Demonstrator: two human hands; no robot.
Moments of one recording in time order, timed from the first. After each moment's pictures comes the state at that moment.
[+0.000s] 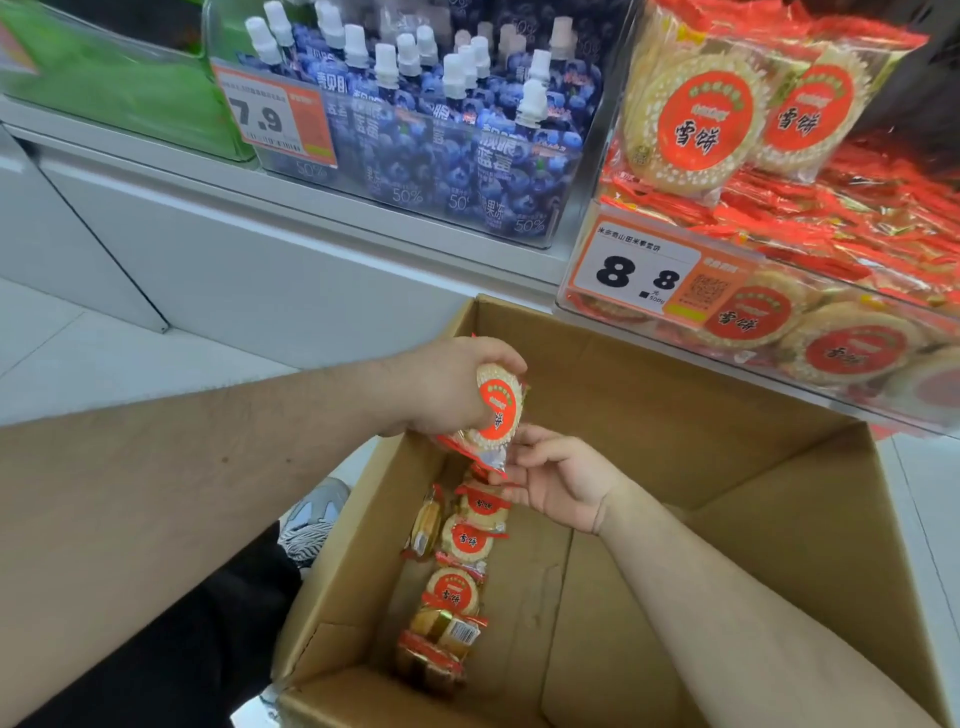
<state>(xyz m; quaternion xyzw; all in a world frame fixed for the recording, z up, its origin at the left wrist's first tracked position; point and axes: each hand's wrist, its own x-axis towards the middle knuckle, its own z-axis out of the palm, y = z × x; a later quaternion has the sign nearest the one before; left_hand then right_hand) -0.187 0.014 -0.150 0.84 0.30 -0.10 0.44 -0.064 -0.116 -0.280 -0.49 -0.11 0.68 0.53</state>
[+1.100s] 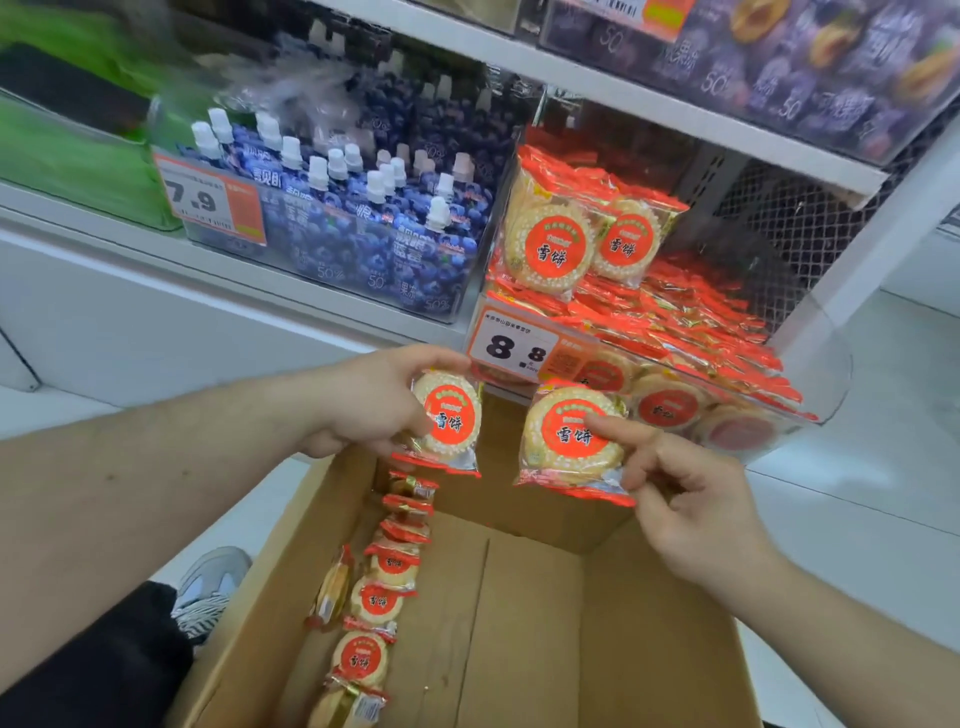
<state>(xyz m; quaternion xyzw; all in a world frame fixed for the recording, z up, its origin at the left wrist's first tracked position) -0.181 0.007 -0.103 0.74 0.24 -0.03 0.63 -0.044 -0.247 -0.109 -0.71 -0.53 -0.03 0.45</state>
